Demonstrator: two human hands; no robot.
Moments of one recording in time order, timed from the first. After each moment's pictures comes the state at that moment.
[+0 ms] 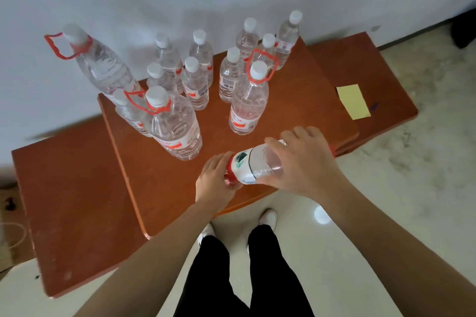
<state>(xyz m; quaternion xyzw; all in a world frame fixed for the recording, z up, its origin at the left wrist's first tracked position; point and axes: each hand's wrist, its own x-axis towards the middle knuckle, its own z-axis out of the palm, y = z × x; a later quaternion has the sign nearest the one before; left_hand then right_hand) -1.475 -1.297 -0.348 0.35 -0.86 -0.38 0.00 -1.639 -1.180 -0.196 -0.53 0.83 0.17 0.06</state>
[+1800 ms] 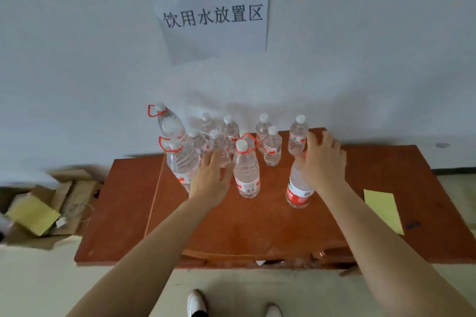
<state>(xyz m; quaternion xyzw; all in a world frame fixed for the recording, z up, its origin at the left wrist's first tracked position) -1.591 -1.259 -0.146 0.51 -0.82 -0.23 0.13 -1.833 -1.169 -0.140 -0.45 0.89 -0.07 0.02</state>
